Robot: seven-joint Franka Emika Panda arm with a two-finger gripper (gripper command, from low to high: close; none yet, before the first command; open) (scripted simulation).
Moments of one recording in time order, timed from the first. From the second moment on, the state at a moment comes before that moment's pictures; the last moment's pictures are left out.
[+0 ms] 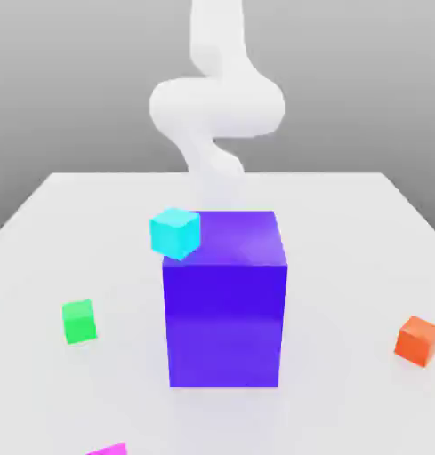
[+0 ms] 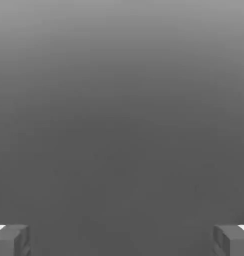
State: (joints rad) arm -0.05 -0.71 0.04 -2.29 -0.03 2.32 0.89
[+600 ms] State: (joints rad) arm -0.31 -0.05 0.16 -2.24 -0.24 2.46 1.53
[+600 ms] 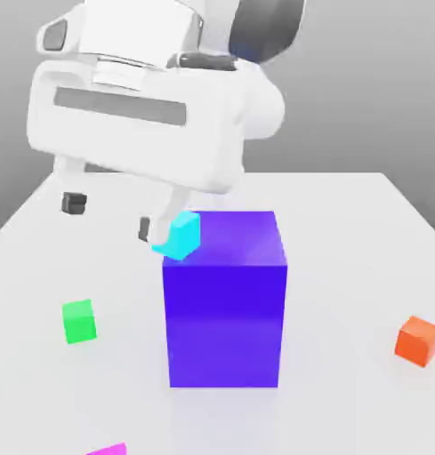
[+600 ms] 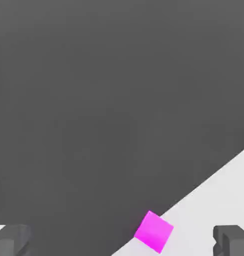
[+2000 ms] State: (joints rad) arm -0.51 0.01 -0.07 -2.65 0.01 2.64 2.44
